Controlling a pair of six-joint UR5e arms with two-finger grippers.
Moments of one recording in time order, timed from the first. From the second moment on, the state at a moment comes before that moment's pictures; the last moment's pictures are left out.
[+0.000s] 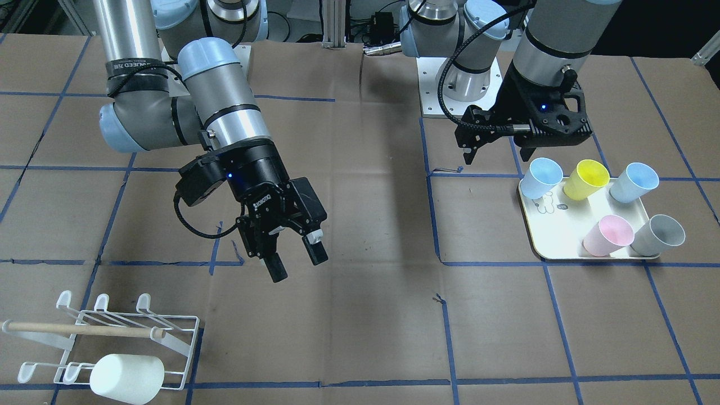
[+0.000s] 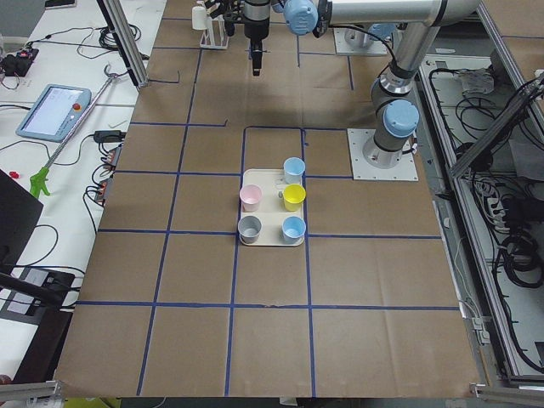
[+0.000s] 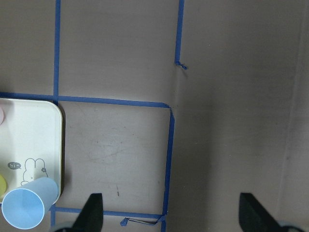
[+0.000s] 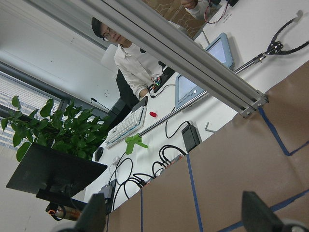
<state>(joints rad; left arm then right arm) -1.53 -1.55 -1.65 -1.49 1.59 -0.02 1.80 -1.20 1.86 -3.43 -1.32 0.95</state>
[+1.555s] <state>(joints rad) -1.00 -1.41 -2.22 -1.17 1.60 0.53 1.81 -1.22 1.91 -3.43 -1.32 1.06</state>
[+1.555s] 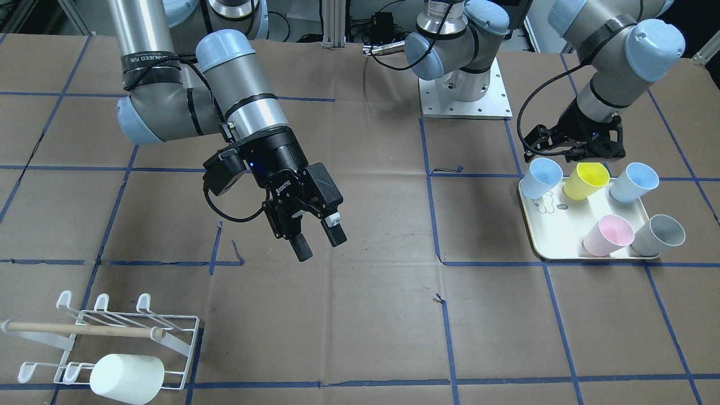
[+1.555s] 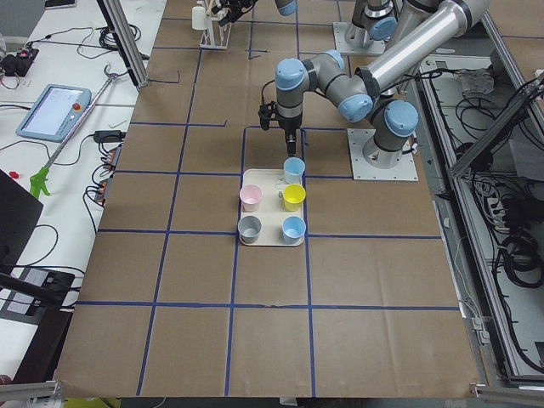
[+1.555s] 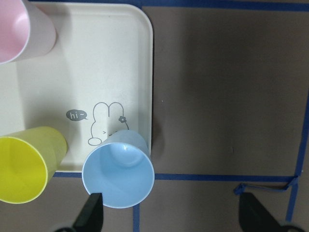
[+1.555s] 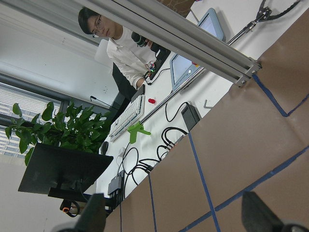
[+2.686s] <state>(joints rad) -0.98 -1.48 -2.33 -1.03 1.60 0.57 1.81 -1.21 1.92 -3.44 -1.31 1.07</state>
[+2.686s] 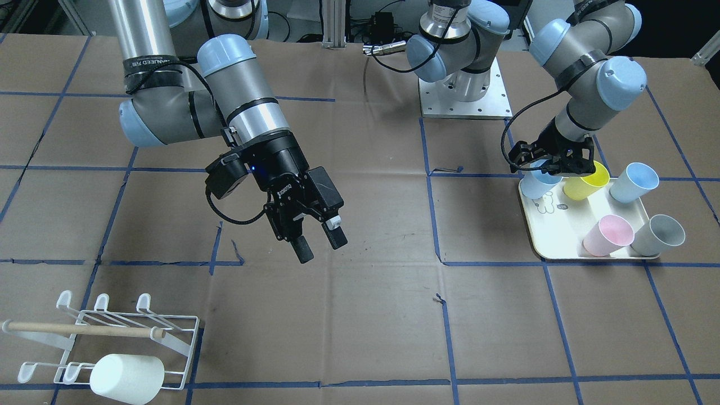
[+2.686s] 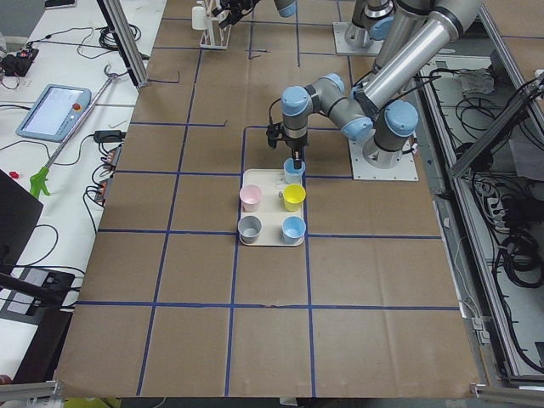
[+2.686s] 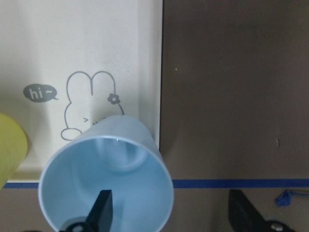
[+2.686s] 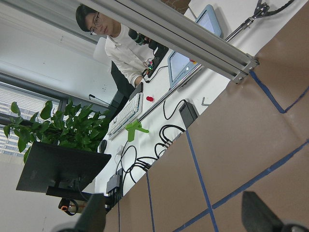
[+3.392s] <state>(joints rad) -0.98 -1.47 -2.25 -1.05 1.64 0.57 1.75 -1.23 1.92 -3.44 -1.31 1.06</state>
